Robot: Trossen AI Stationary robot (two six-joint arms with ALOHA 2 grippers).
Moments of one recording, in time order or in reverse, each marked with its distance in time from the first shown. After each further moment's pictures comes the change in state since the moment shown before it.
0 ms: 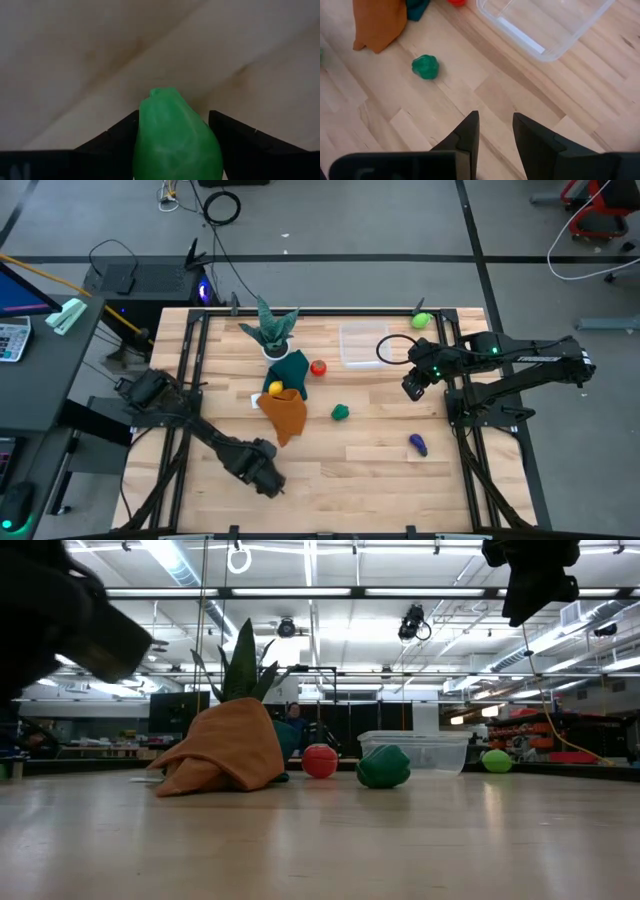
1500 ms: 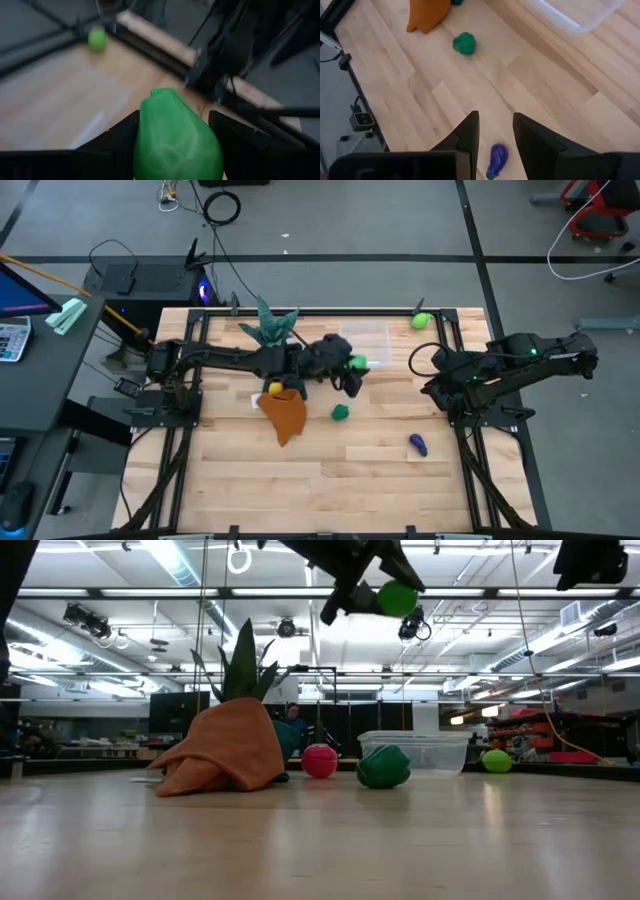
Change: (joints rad) left arm 0.649 -0.003 0.372 0.691 -0.330 1.041; right arm 0.211 -0.191 0.000 -0.072 -0.039 0.156
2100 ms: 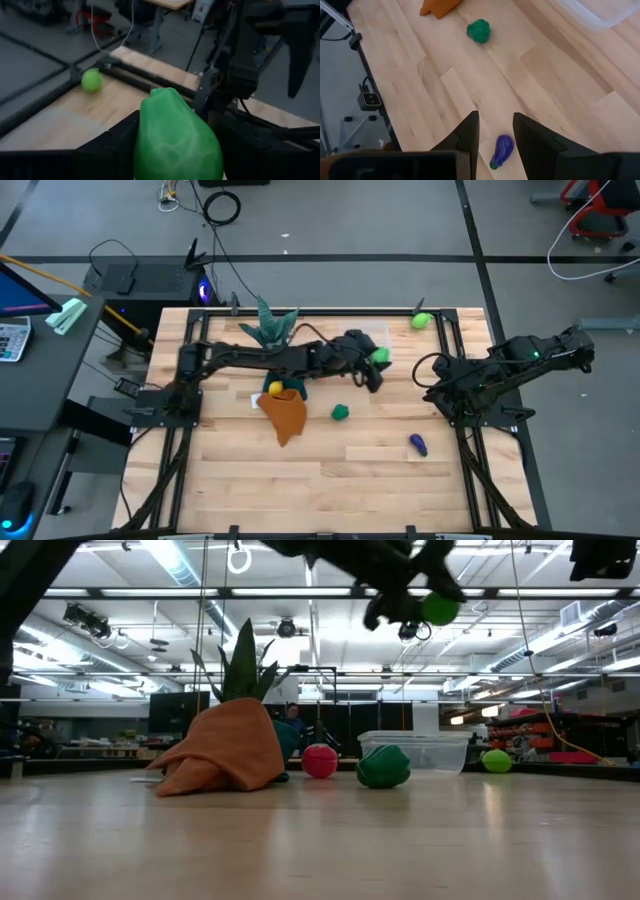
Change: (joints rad) left arm 0.028 0.233 0.241 0.092 -0.008 0.201; right arm 0.099 -0.001 0.000 0.003 -0.001 0.011
